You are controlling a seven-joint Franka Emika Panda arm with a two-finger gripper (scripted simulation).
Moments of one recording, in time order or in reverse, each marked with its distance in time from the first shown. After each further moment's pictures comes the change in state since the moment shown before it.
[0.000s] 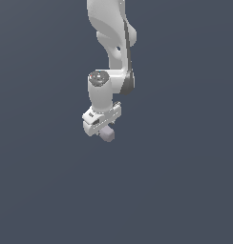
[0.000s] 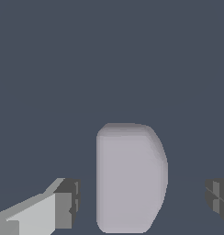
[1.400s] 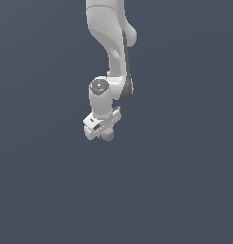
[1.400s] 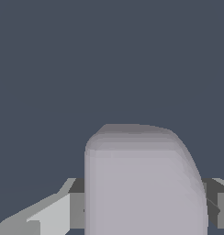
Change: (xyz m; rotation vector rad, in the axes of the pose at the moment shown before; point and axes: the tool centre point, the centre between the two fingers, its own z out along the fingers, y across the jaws) arm -0.002 0.002 0.033 0.000 0.000 -0.003
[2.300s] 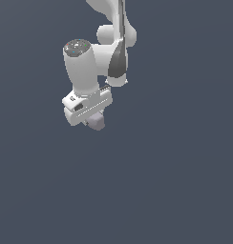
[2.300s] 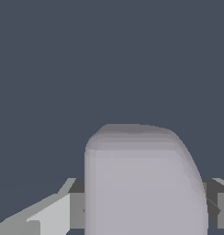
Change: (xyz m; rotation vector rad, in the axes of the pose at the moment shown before) arm -0.016 0.041 -0.130 0.000 0.002 -0.001
